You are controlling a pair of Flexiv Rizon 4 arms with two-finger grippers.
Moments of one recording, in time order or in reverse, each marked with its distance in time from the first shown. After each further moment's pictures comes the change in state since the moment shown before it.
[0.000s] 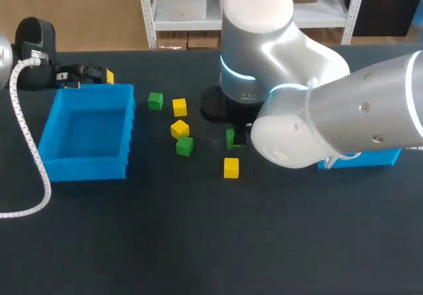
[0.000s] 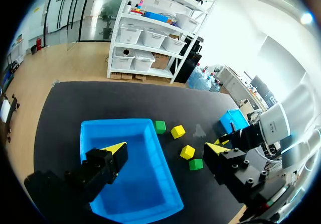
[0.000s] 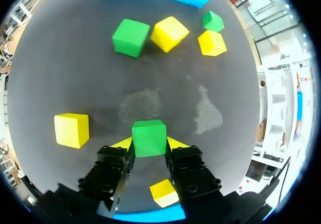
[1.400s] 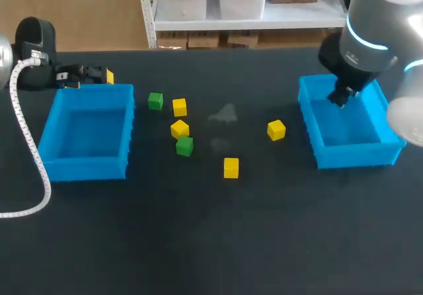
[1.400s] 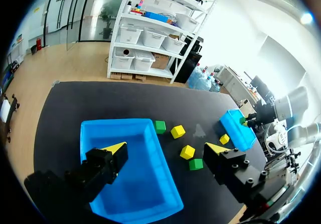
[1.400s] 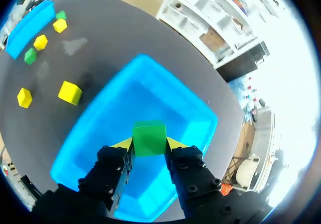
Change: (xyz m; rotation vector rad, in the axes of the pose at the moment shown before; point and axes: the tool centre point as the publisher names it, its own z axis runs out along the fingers) left arm 0.000 0.000 0.000 0.000 0.000 0.000; right arm 0.224 -0.053 -0.063 0.203 0.047 0.847
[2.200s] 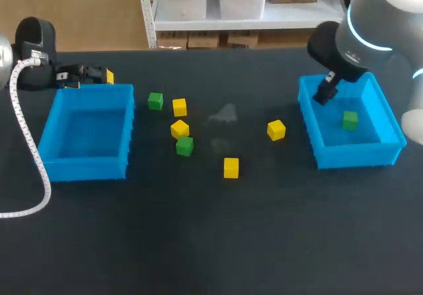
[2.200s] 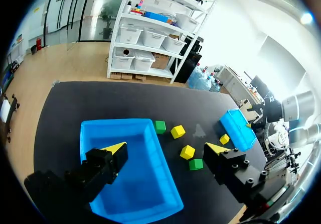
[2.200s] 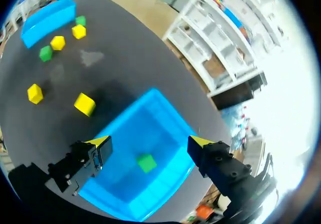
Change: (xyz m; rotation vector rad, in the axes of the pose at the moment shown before) left arm 0.000 0.000 0.000 0.000 0.000 0.000; right arm -0.050 0.018 -0.045 0.046 -0.170 -0.227
